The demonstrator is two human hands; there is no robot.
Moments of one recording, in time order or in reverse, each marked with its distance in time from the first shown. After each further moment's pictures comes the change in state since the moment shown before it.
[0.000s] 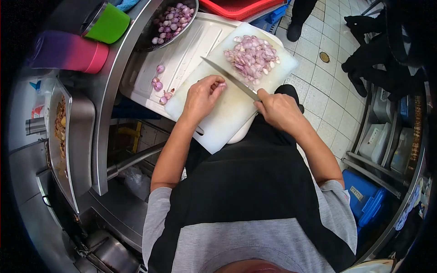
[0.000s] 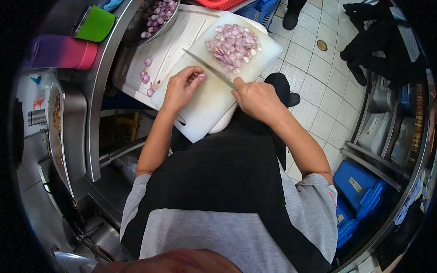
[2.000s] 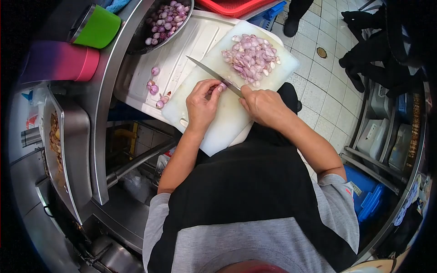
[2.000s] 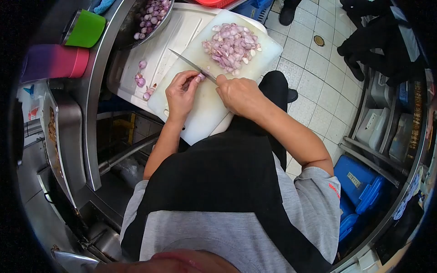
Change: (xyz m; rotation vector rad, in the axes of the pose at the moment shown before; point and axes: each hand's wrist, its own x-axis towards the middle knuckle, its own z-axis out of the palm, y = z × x) left_hand -0.006 -0.012 0.032 -0.277 0.410 0.063; right_hand 0.035 -0.014 0.016 0.040 0.033 -0.153
